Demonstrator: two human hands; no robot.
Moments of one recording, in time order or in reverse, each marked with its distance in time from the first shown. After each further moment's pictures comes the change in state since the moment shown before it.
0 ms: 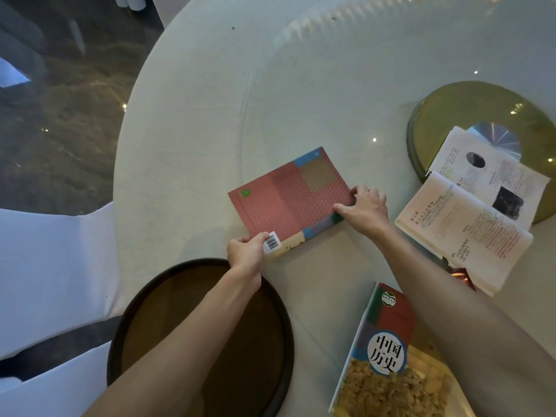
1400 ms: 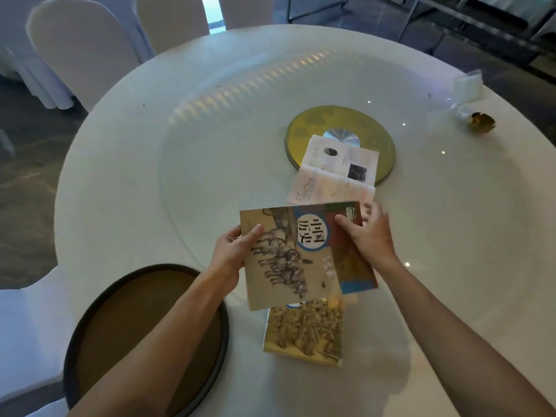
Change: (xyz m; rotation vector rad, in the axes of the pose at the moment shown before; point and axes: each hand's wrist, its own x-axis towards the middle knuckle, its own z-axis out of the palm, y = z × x) left_hand -0.192 -0.052 0.036 0.132 -0.676 0.380; right_hand -0.246 0.182 -0.117 0.758 0.420 0.129
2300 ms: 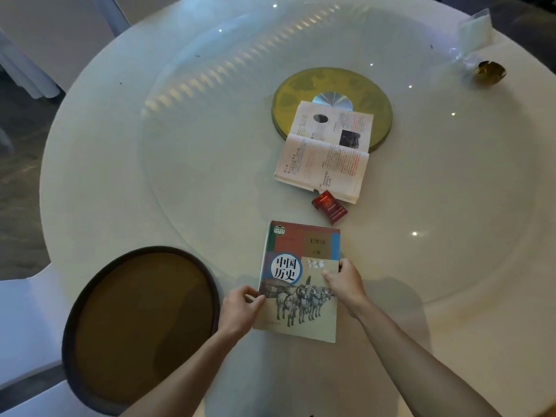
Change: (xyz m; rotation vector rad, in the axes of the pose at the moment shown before) left_hand -0.037 -0.174 -0.011 0.897 0.143 -0.147; right_hand -0.078 0.141 0.048 -0.017 -0.216 0.460
